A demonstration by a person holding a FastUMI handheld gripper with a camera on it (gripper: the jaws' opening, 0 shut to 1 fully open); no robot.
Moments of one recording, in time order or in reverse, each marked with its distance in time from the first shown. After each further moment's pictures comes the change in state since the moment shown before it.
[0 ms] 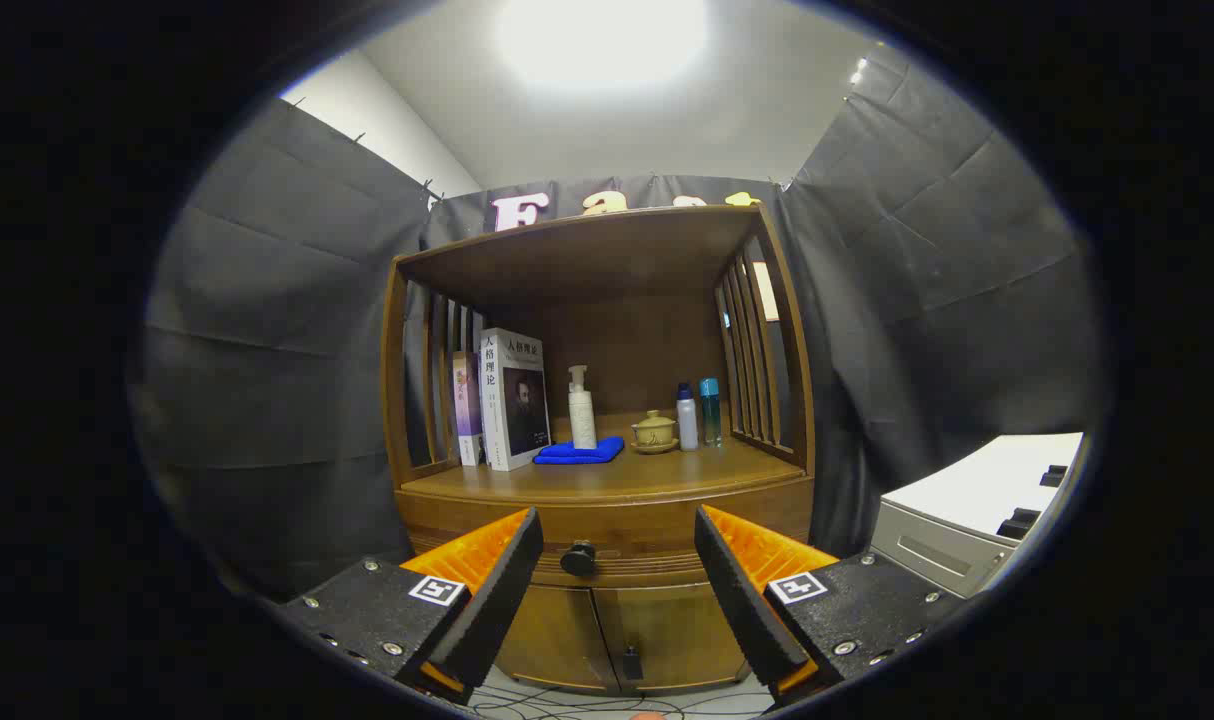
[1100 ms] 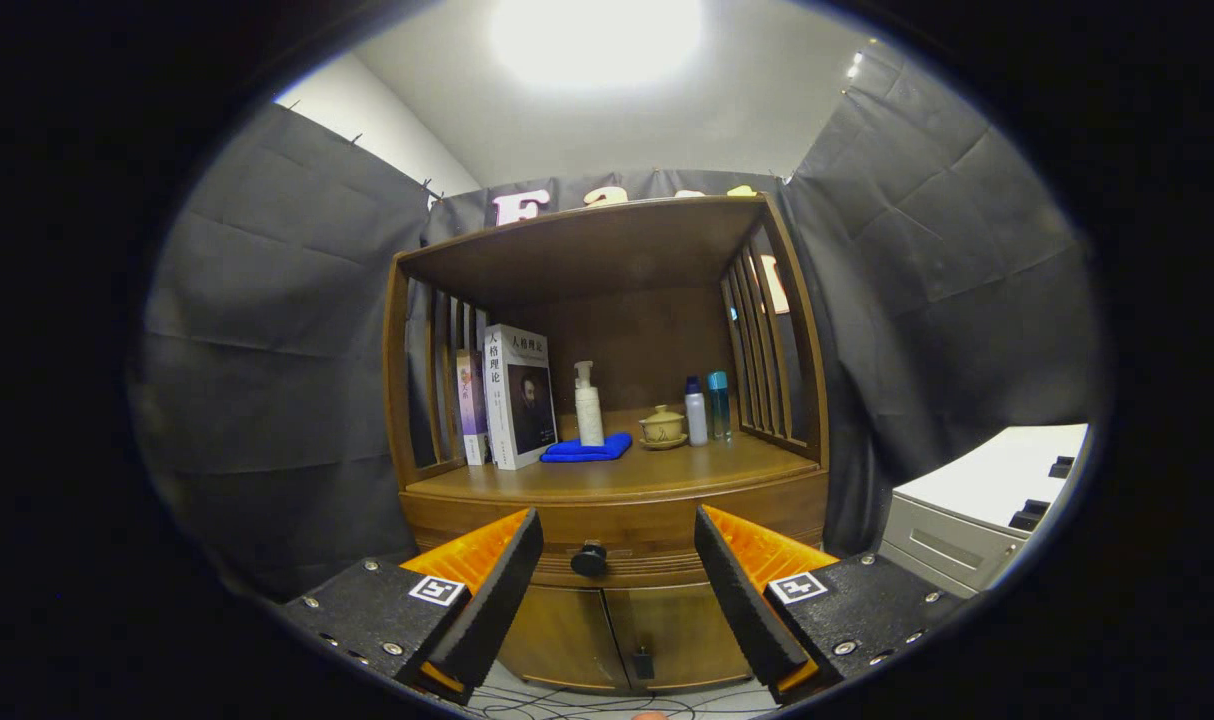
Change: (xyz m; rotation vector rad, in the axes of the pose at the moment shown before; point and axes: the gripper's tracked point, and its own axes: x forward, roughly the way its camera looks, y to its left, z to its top) arm 0.012 0.003 -0.006 0.019 0.018 0.005
